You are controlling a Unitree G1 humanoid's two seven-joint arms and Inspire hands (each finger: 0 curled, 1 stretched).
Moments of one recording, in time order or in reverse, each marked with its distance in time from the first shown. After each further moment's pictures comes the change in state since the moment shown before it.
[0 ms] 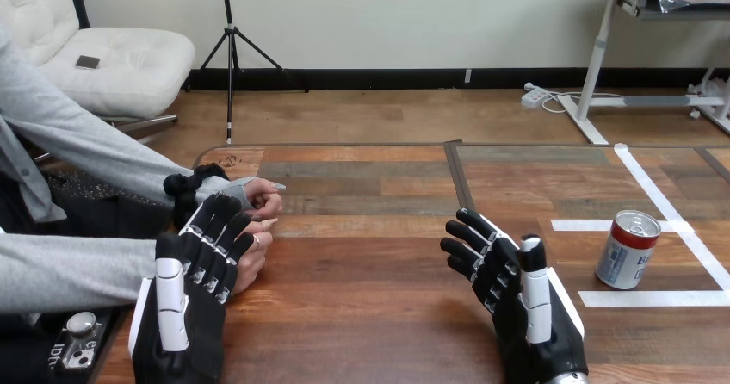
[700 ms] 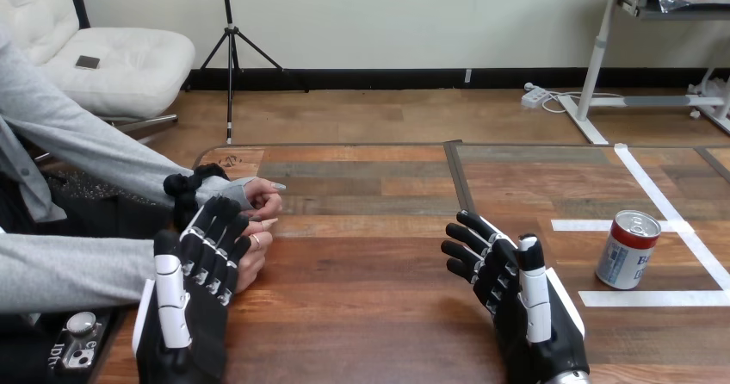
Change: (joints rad) left arm -0.003 0.010 -0.021 -0.002 0.012 0.047 0.048; right arm -0.006 -0.015 0.003 0.000 0.000 0.018 -0.005
